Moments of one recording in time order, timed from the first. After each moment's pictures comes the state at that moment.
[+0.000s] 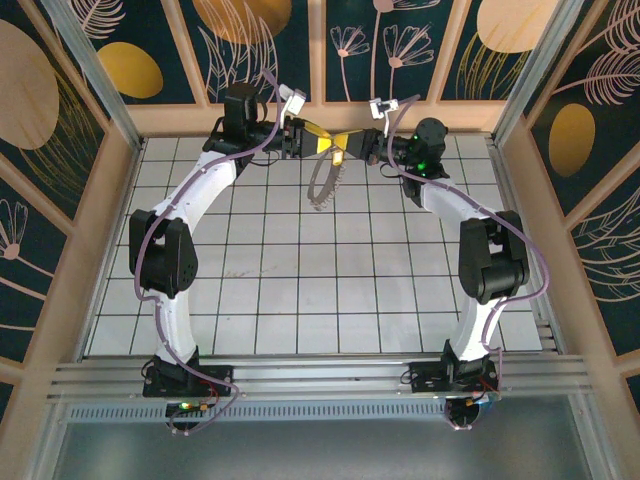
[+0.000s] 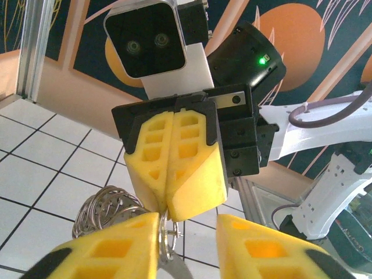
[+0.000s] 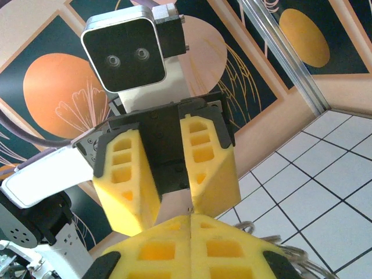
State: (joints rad) left arm -0.34 2.00 1.82 -0.01 1.28 -0.30; right arm 0.27 1.86 1.34 0.82 -1.16 0.93
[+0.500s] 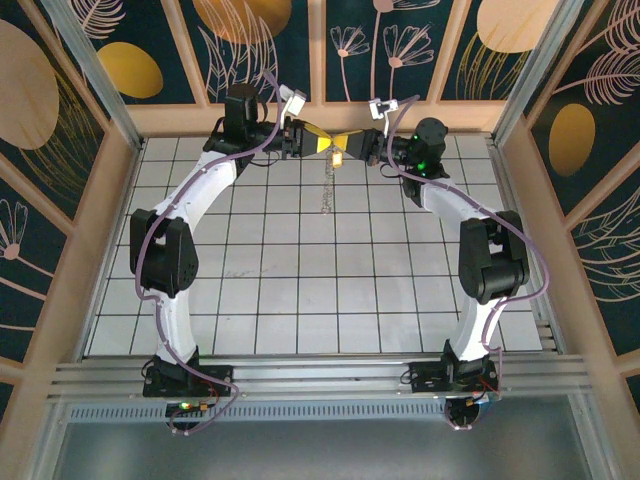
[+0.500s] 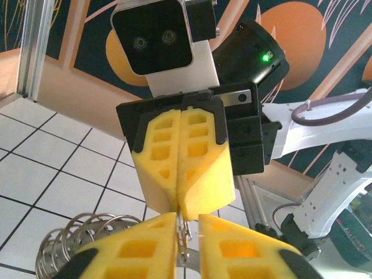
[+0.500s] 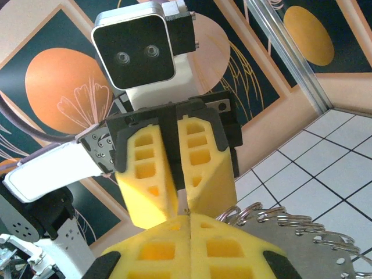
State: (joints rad) left arm -0.34 2.01 1.82 -0.01 1.28 -0.29; right arm 0.27 1.86 1.34 0.82 -1.17 0.92
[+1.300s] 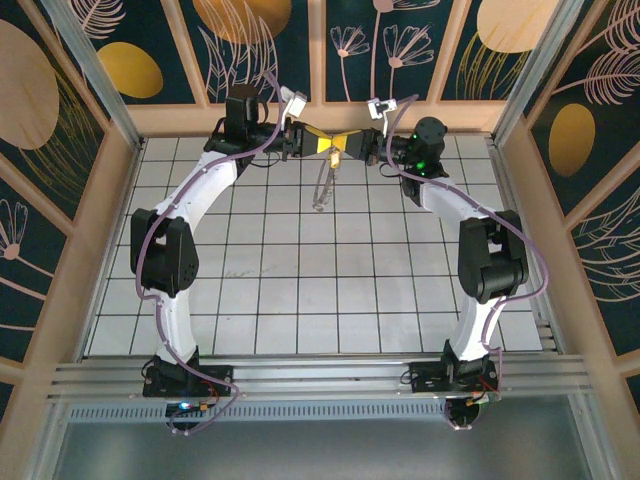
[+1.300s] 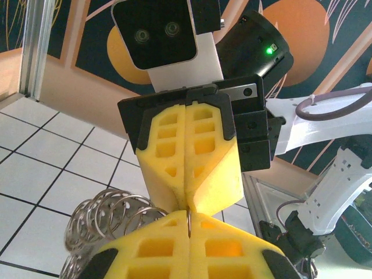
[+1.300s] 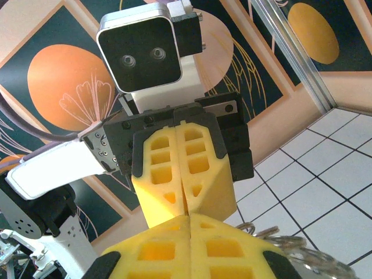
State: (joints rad) left arm -0.34 2.01 1.82 -0.03 1.27 -0.25; right arm 0.28 1.86 1.35 0.82 -1.18 0.92
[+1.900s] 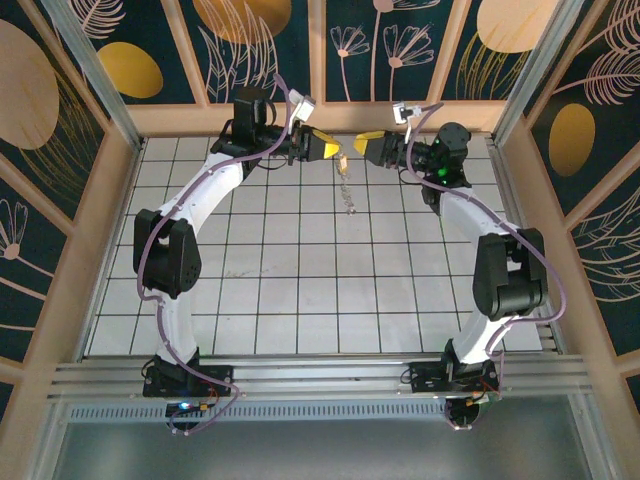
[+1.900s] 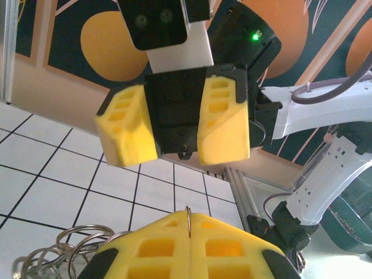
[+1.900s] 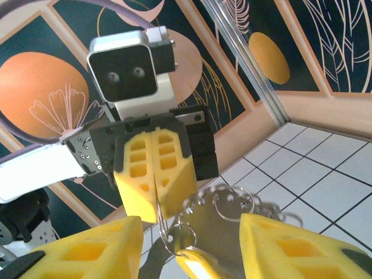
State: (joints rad) left arm -0.38 2.01 1.82 -0.01 1.31 -0.25; right arm 0.19 1.71 1.20 0.73 -1.13 0.76
